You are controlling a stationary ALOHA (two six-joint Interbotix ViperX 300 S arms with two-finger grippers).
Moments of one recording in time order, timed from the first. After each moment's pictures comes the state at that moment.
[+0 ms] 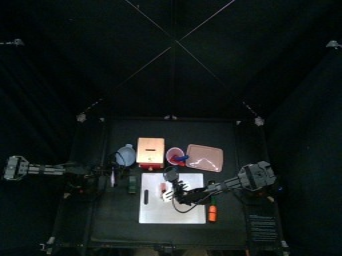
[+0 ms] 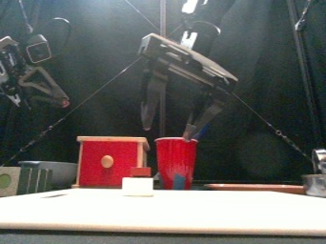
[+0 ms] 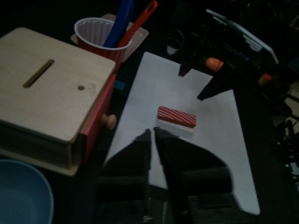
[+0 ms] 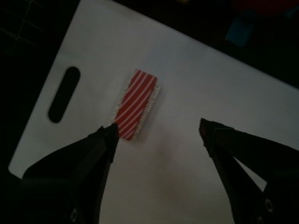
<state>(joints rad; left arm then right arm) 0.02 -0.82 1.32 -0.42 -0.16 -0.01 0.23 0.14 0.28 -0.58 0.89 1.60</state>
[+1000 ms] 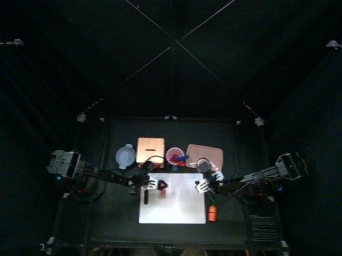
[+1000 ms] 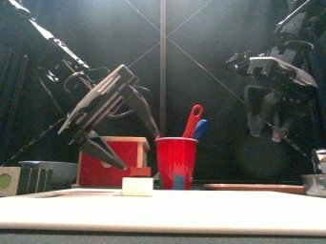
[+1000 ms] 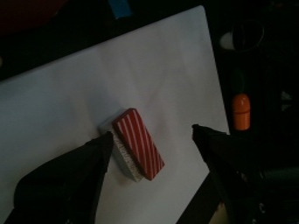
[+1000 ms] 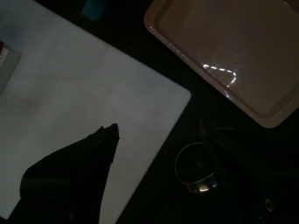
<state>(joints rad) -0.13 0.05 0.76 -1.37 -0.22 -0.01 0.23 -0.27 0.77 -0.61 0.89 1.61</state>
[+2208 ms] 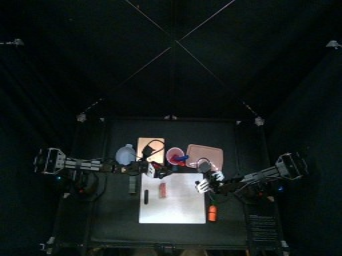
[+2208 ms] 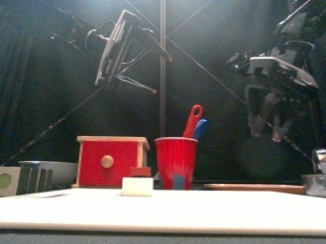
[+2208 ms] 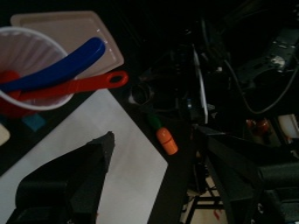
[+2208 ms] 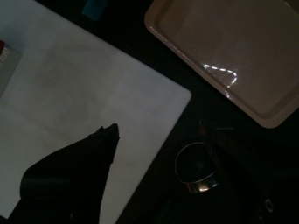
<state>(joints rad) 0.05 -0.27 0.61 -1.07 -0.07 0.26 0.23 -0.27 0.77 -0.61 0.89 1.61</state>
